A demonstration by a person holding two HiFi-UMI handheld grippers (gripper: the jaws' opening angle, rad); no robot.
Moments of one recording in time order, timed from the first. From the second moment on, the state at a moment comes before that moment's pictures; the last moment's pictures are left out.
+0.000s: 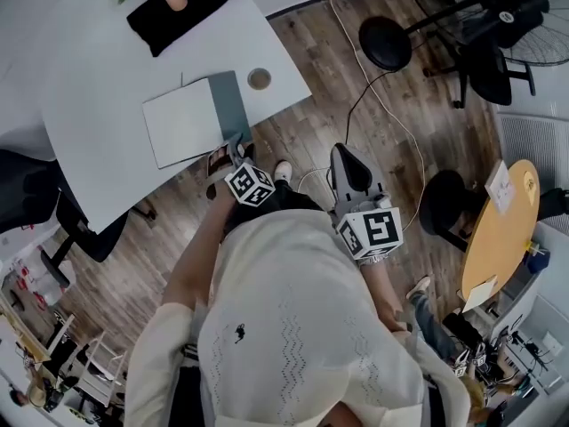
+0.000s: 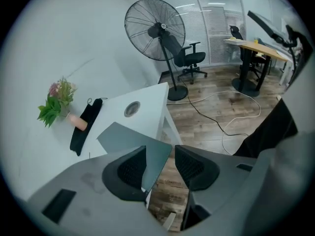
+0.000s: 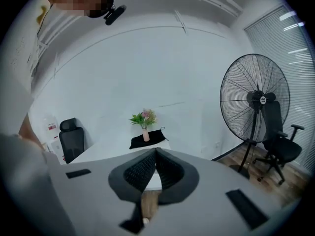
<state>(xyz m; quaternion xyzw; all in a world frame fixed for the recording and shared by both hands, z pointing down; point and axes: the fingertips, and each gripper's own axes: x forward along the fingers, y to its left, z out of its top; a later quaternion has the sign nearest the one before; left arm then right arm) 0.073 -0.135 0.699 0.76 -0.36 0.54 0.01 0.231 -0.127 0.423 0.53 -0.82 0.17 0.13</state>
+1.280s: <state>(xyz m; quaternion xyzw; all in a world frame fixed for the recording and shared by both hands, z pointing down) 0.080 -0.141 0.719 0.75 -0.35 0.56 0.02 0.232 -0.121 0.431 0.53 -0.82 0.18 0.13</state>
